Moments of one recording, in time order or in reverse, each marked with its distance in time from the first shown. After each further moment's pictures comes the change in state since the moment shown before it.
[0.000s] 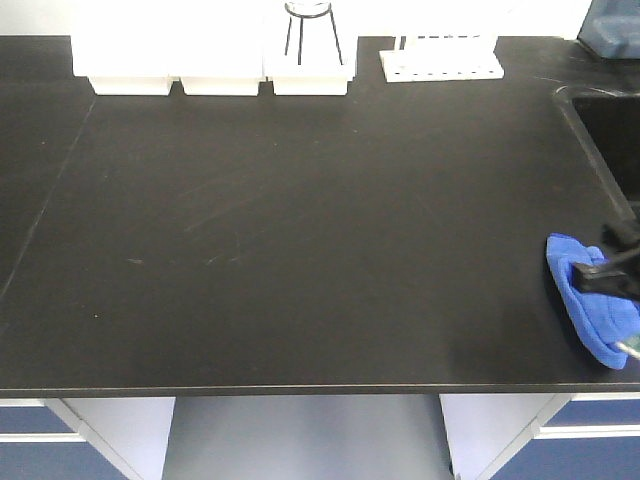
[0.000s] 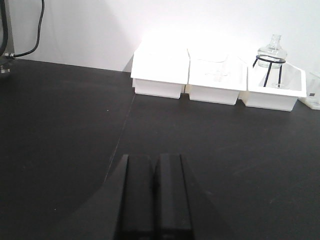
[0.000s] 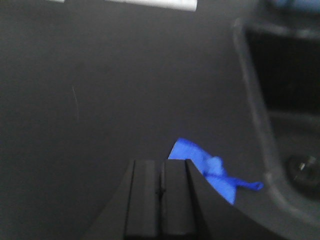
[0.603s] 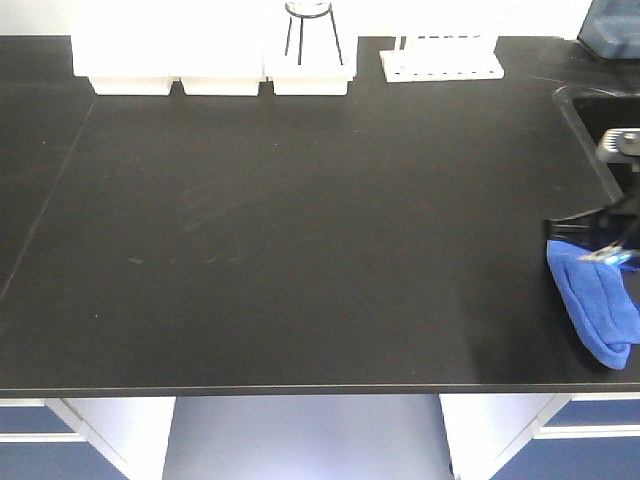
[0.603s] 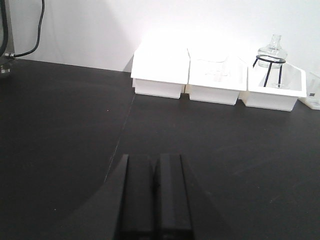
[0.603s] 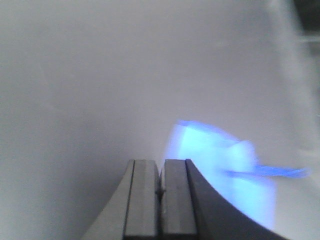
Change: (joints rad) left arm 0.000 0.000 0.000 0.000 0.000 0.000; right arm -0.095 0.370 -0.228 -0.161 0.136 0.219
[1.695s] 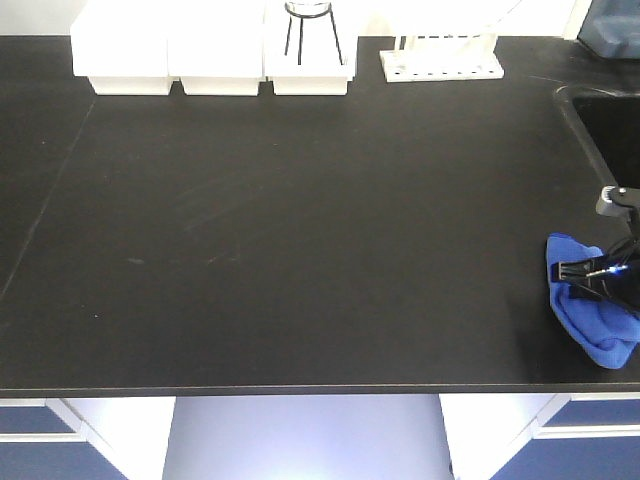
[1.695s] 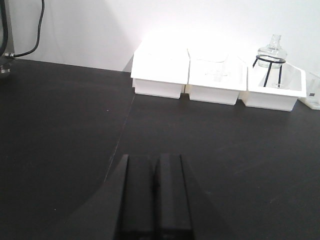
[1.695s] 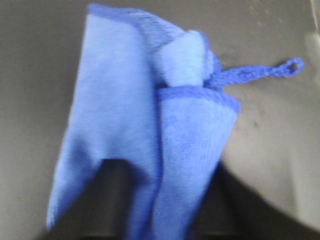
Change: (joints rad) left arm 0.000 0.000 0.000 0.000 0.000 0.000; right arm -0.112 0.273 -0.019 0.289 0.051 -0.358
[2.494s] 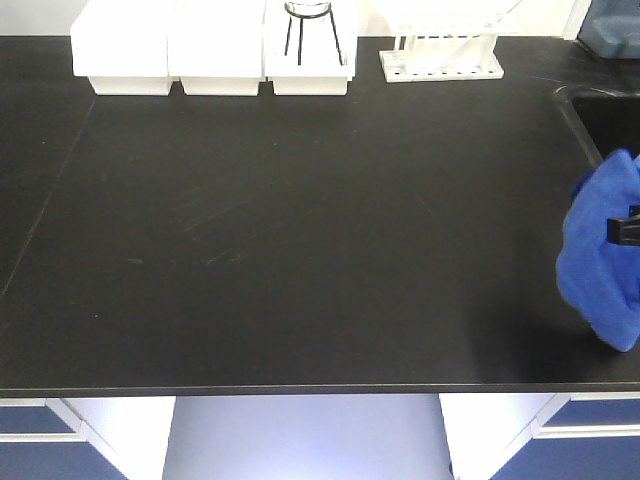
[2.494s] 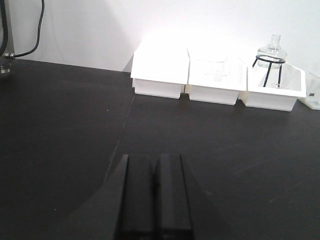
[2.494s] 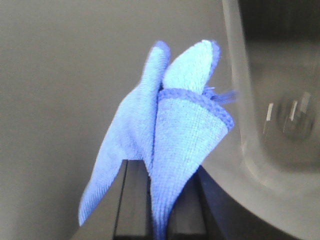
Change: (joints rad) left arm 0.000 0.000 0.000 0.000 0.000 0.000; right arm 0.001 -0.593 0.006 0.138 0.178 -0.217
